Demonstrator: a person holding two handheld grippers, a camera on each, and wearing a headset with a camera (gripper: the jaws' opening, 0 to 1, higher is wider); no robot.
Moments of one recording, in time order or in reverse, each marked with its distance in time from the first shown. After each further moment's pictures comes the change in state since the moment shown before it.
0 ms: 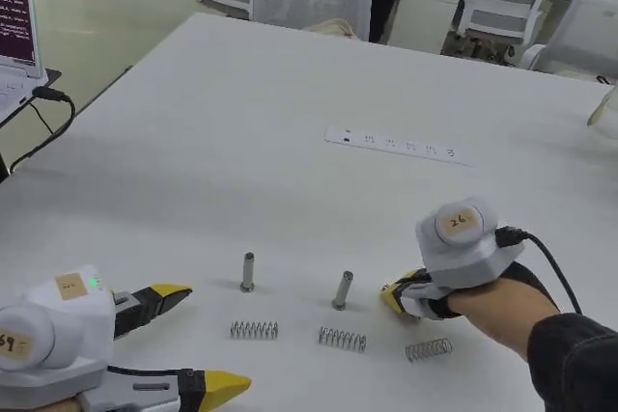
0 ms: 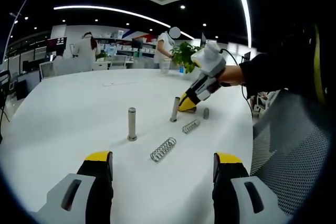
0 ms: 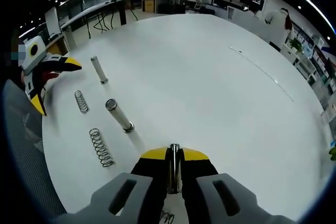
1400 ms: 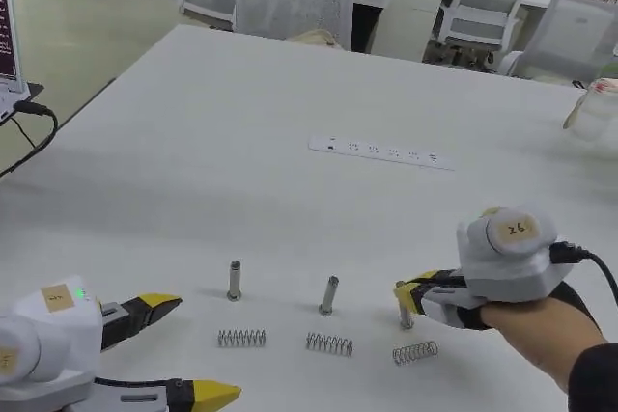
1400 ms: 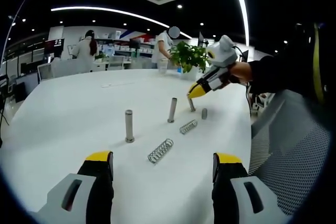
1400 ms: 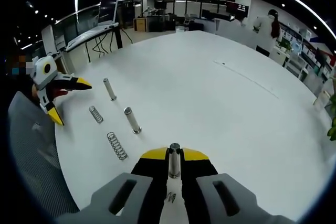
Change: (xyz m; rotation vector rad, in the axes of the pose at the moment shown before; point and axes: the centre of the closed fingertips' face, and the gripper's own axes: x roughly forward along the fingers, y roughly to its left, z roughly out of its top) left arm 0.000 -0.007 0.004 0.017 0.002 -0.013; right arm -0.053 -0.003 0.003 0.090 -0.153 -0.024
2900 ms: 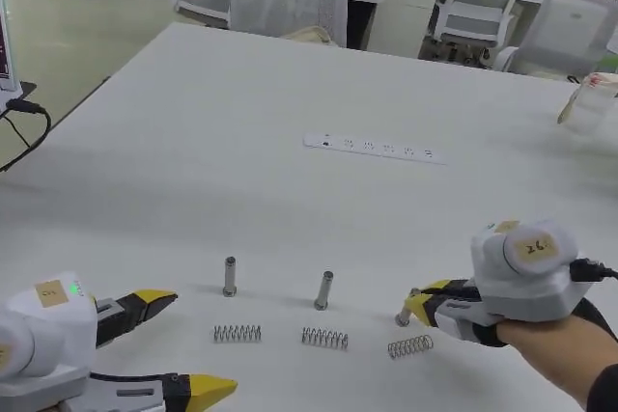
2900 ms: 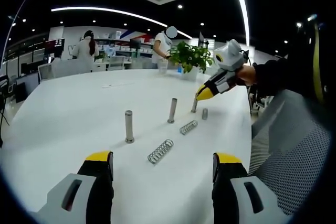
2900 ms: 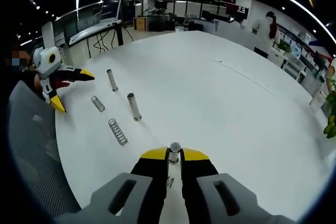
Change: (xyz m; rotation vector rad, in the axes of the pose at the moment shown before) left arm 0.000 0.002 -0.001 0.001 -0.001 0.005; right arm -0.014 -0.002 -0.018 -0.023 0.000 -0.020
